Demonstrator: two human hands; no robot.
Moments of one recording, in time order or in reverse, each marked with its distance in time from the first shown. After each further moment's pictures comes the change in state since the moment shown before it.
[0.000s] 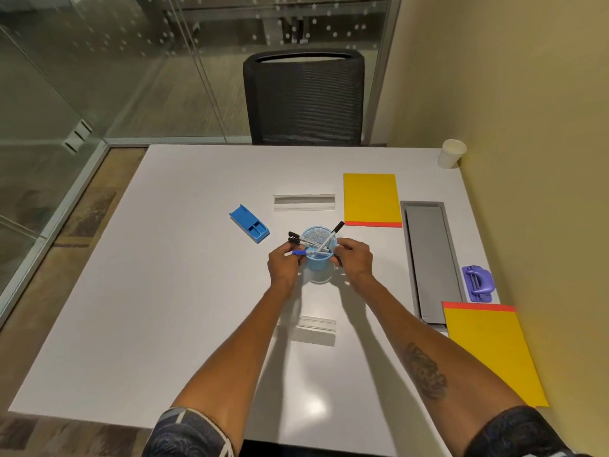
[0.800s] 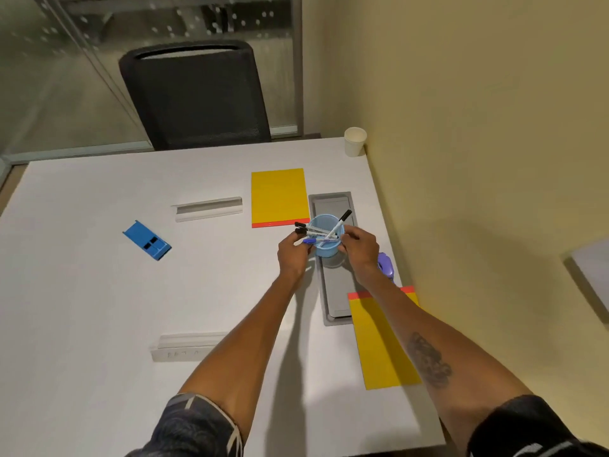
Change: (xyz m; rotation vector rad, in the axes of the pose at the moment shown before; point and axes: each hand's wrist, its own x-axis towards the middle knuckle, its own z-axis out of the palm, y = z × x) left_hand -0.058 -0.015 0.253 0.085 -0.222 0.030; right_hand 0.073 0.017 -0.233 -0.053 0.239 -0.009
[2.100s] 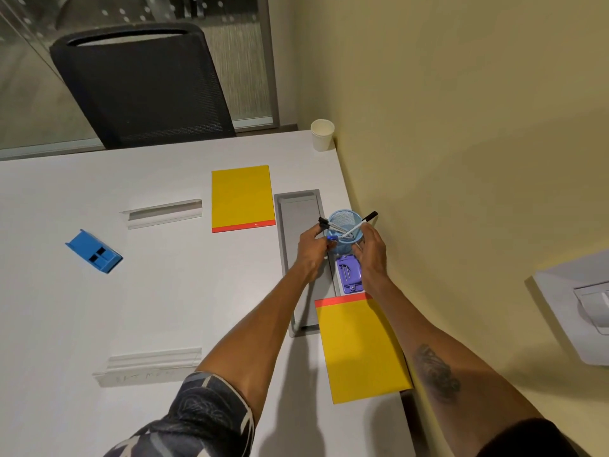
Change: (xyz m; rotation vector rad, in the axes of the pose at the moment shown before) left_hand 0.010 -0.001 0.129 -0.051 -0.274 -0.053; right_hand 0.068 0.042 -0.075 0.567 0.018 0.176
